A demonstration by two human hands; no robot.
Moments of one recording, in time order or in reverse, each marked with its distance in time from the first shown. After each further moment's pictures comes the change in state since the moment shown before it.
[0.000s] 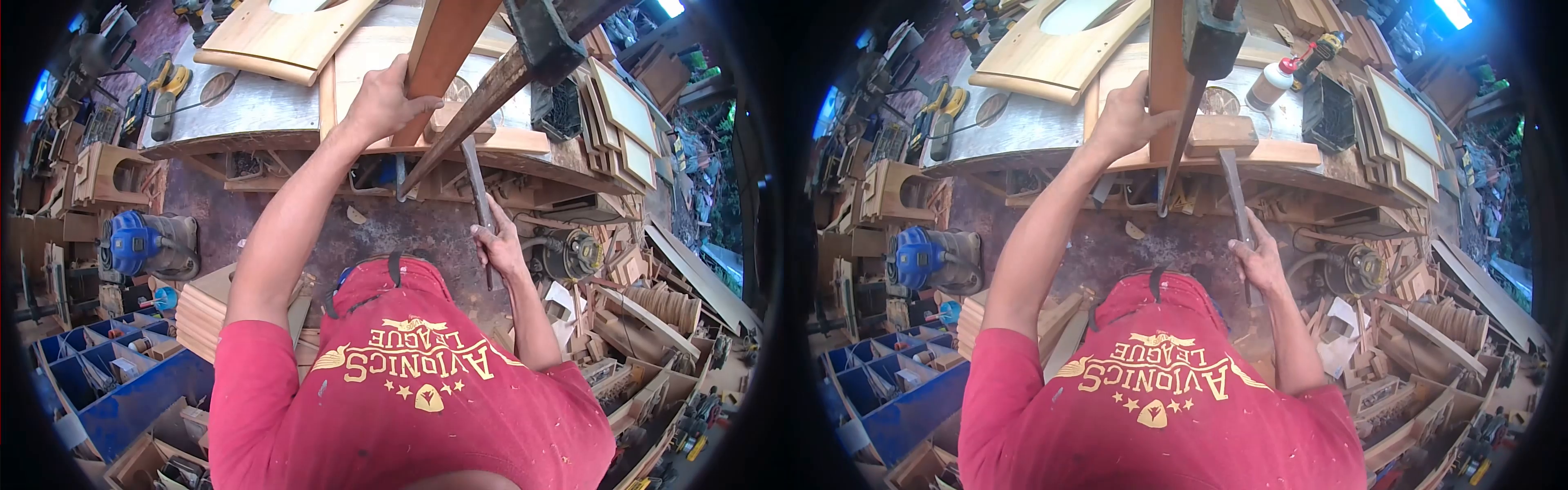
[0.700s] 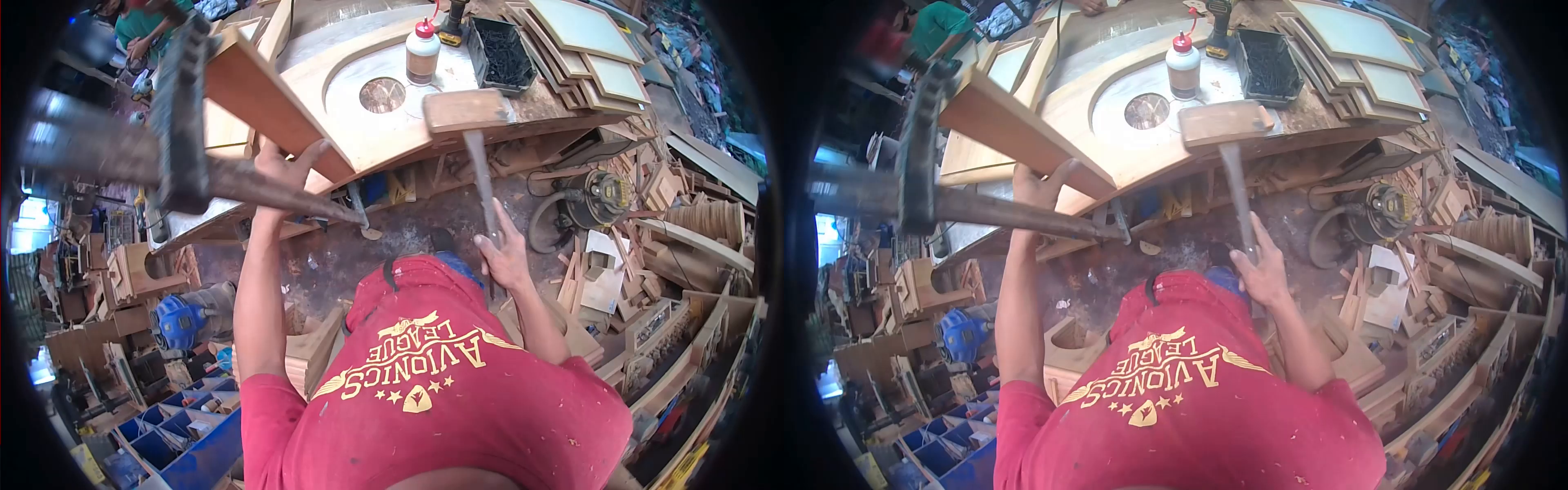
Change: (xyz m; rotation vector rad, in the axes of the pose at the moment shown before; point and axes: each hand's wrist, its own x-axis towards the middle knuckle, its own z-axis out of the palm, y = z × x) left_hand -0.008 0.027 0.006 -0.064 0.026 -0.225; right_hand -0.040 0.030 -0.058 0.184 0.255 -0.078
